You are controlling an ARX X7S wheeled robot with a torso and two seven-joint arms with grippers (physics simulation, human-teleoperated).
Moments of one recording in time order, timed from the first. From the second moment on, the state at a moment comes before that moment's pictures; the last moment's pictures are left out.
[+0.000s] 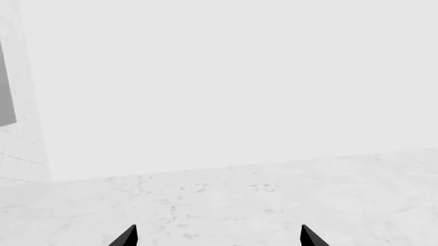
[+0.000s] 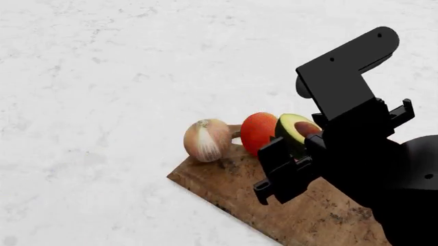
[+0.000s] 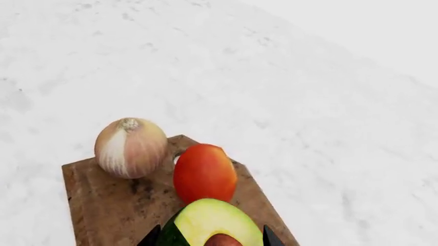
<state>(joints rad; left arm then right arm) -1.11 -0.91 0.01 0.47 -1.66 -1.08 -0.71 1.43 0.91 -0.96 -0.24 1.55 1.02 0.46</state>
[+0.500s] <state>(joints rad) -1.10 -0.92 0.01 0.48 -1.66 -1.08 -0.71 1.30 0.94 -0.99 -0.22 1.50 0.95 0.44</state>
